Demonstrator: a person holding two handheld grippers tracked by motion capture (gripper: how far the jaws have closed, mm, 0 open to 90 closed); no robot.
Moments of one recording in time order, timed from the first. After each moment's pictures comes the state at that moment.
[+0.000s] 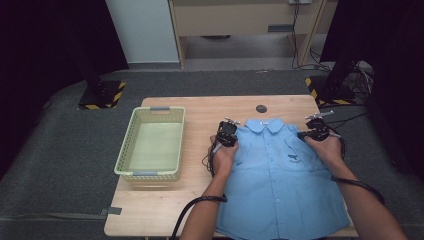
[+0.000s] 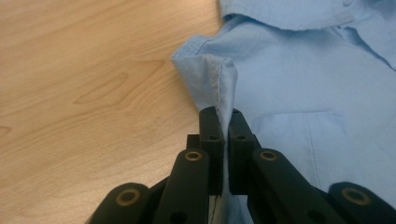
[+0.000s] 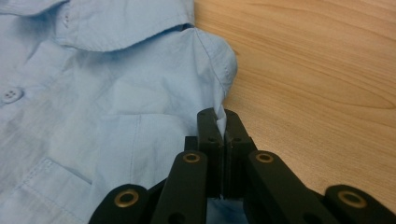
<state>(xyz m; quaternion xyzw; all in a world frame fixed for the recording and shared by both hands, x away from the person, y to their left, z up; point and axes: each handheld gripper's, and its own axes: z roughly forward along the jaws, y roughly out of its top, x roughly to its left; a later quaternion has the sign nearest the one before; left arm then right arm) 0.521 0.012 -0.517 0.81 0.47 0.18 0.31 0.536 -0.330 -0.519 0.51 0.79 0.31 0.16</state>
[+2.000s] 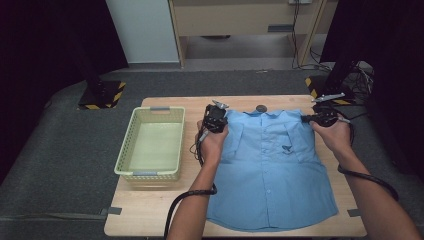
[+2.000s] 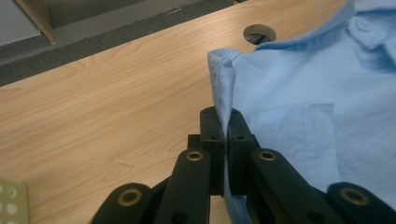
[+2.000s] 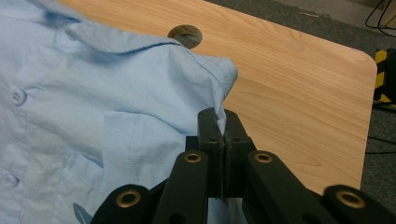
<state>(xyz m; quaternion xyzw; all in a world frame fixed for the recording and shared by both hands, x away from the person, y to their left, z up) 0.517 0.051 -0.439 0.78 0.46 0.23 0.35 0.529 -0.322 -0.433 0.48 0.78 0.34 0.20</state>
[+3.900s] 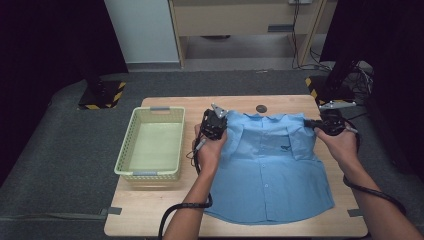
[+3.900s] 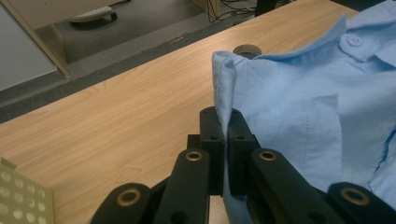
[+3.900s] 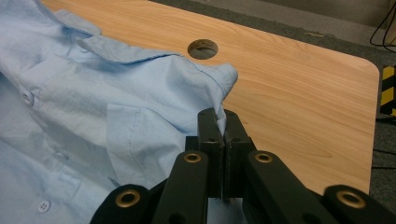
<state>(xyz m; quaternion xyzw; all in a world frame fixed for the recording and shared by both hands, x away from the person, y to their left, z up) 0.478 0.053 -0.428 0.78 0.42 0.28 0.38 0.489 -0.327 -0.428 0.47 0.77 0.39 0.21</state>
